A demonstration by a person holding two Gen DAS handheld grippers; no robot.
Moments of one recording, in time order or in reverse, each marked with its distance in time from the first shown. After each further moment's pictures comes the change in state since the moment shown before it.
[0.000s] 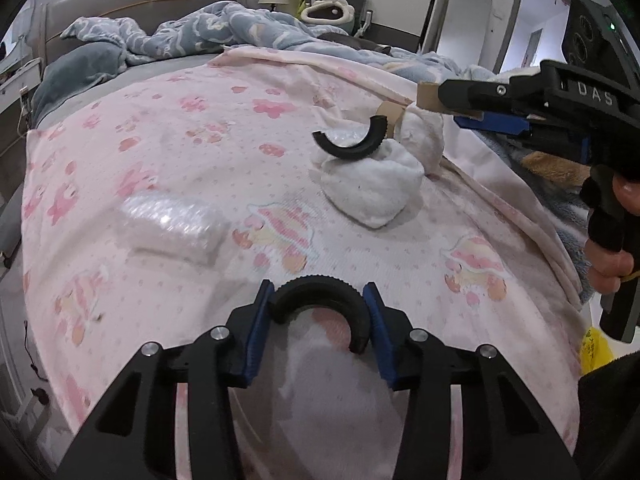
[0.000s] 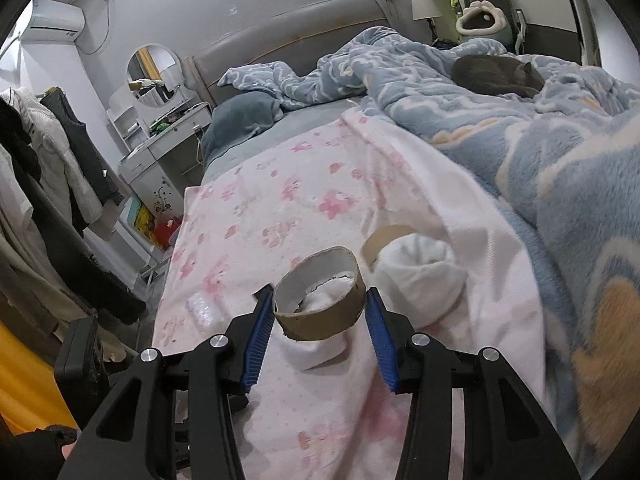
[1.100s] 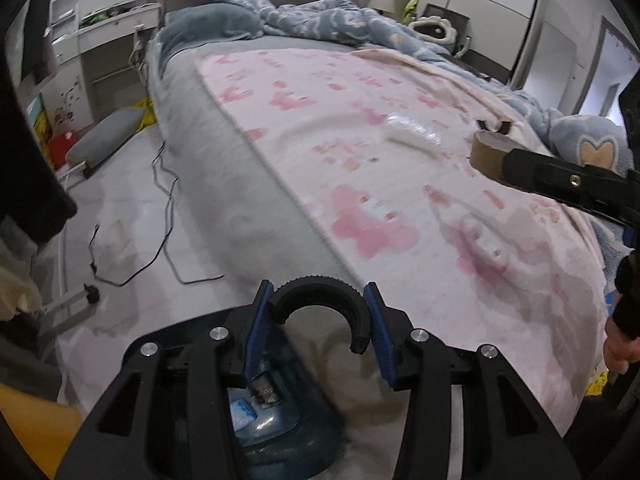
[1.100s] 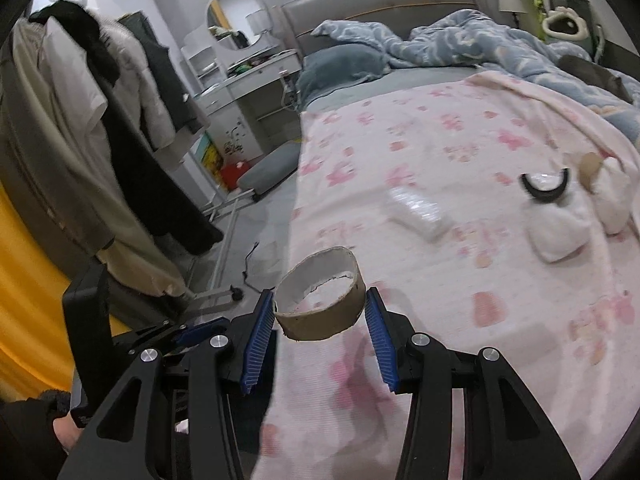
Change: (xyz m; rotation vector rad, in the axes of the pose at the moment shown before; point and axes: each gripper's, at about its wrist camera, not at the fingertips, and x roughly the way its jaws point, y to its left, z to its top) left arm -0.128 0.109 -0.117 -0.246 -0.001 0.239; right arm 0.022 0.188 -0.101 -0.170 0.118 0.182
